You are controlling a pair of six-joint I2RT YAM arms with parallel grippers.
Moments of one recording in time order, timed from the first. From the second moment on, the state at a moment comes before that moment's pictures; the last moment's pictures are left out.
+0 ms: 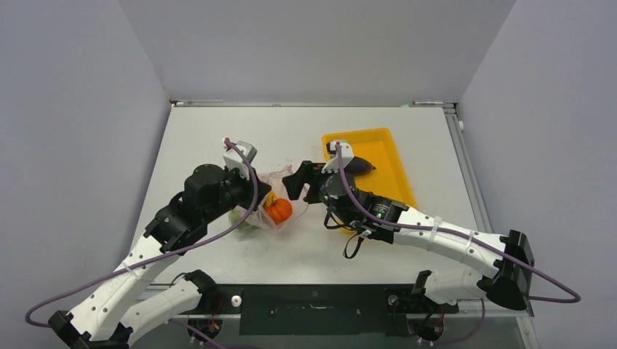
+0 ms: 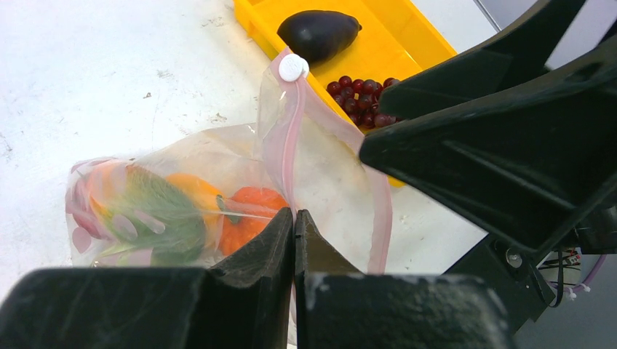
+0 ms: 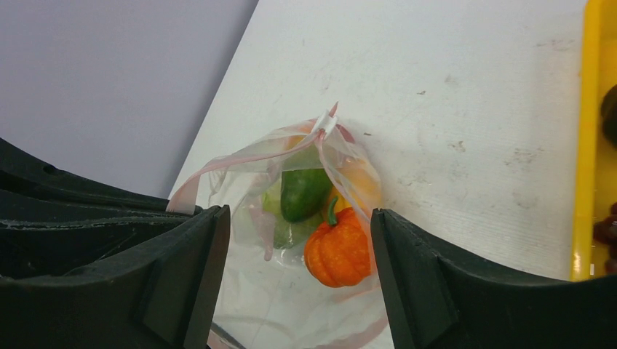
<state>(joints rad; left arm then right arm) -0.67 0.82 0.97 -0.51 0.02 -0.30 1.09 1.27 1.05 -0.07 0.43 0.71</state>
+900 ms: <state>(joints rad) -0.67 0.82 0.97 -0.51 0.02 -0.30 1.09 1.30 1.00 -0.20 0.47 0.67</state>
